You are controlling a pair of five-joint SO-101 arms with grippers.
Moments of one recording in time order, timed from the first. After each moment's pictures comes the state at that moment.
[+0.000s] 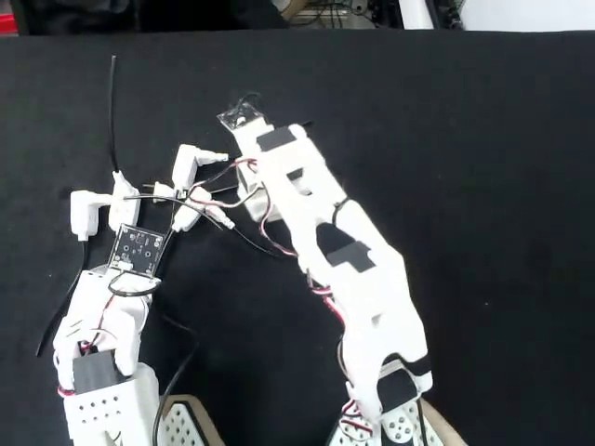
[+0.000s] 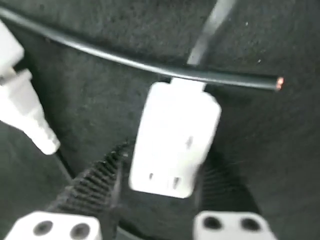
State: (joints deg) left arm -19.8 -103.8 96.3 58.5 -32.9; right arm -26.0 41.5 -21.1 75.4 6.5
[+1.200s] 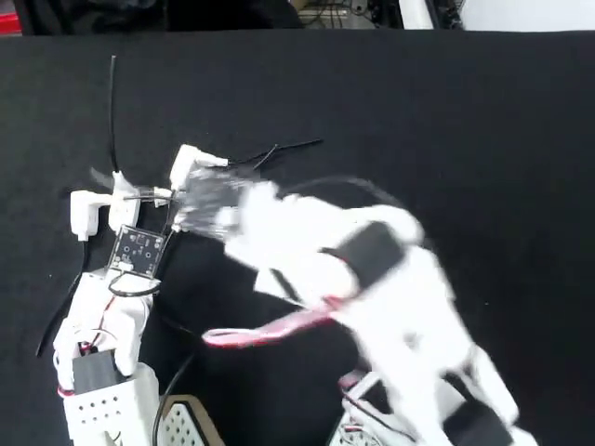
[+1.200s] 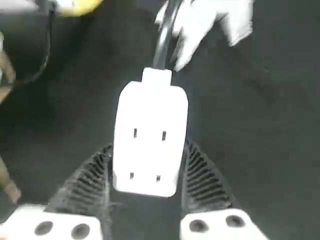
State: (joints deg) left arm -19.6 -103.8 94.3 64.1 -33.1; right arm -41.8 -27.9 13.9 93.0 32.1
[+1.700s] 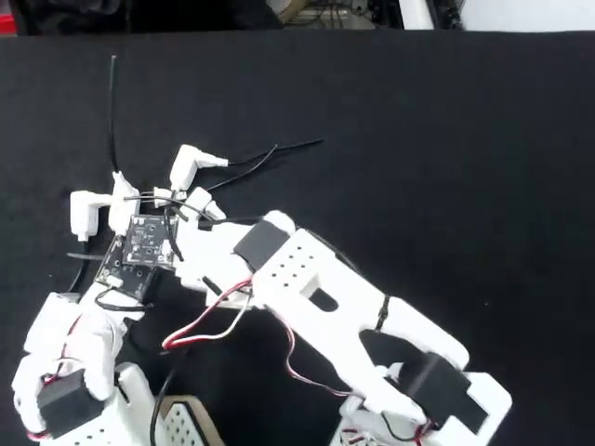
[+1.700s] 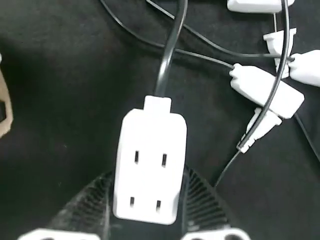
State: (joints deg) left arm -32.0 -103.6 70.5 88.1 -57.8; right arm -50.8 -9.2 26.7 65.5 35.7
